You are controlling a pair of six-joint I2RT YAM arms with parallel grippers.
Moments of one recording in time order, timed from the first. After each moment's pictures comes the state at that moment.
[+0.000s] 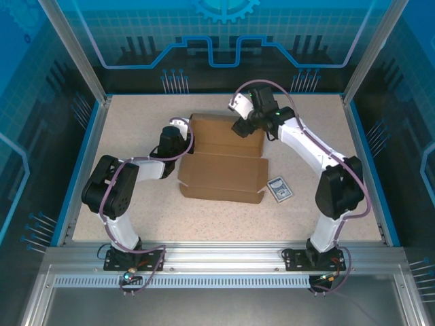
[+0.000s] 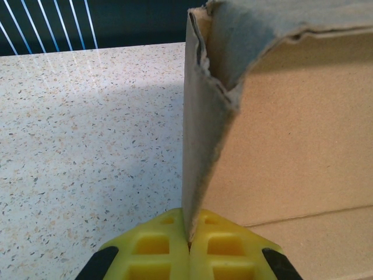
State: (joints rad) left arm -0.29 1.79 0.85 0.52 -0.03 -0.12; right arm 0.45 1.82 1.64 -0.58 -0.01 -0.52
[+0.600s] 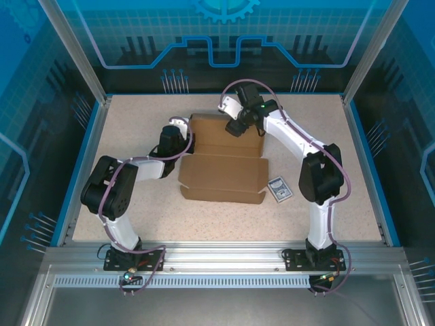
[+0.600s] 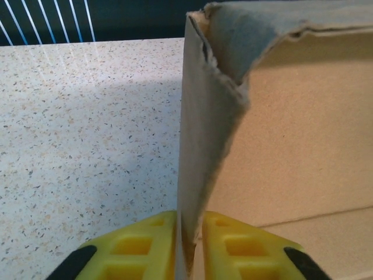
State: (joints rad) left arm -0.29 1.77 0.86 0.49 -0.02 -0.15; right arm 0.47 2.02 1.84 -0.71 -0.01 -0.57
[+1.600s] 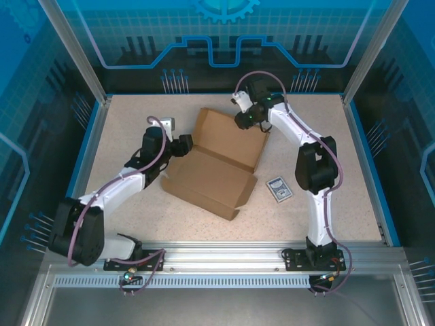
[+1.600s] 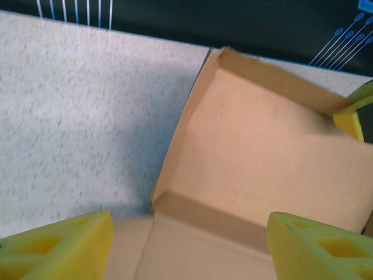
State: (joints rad) left arm -0.28 1.33 0.77 0.08 0.01 -0.38; right arm 0.36 2.16 1.97 -0.79 -0.15 -0.22
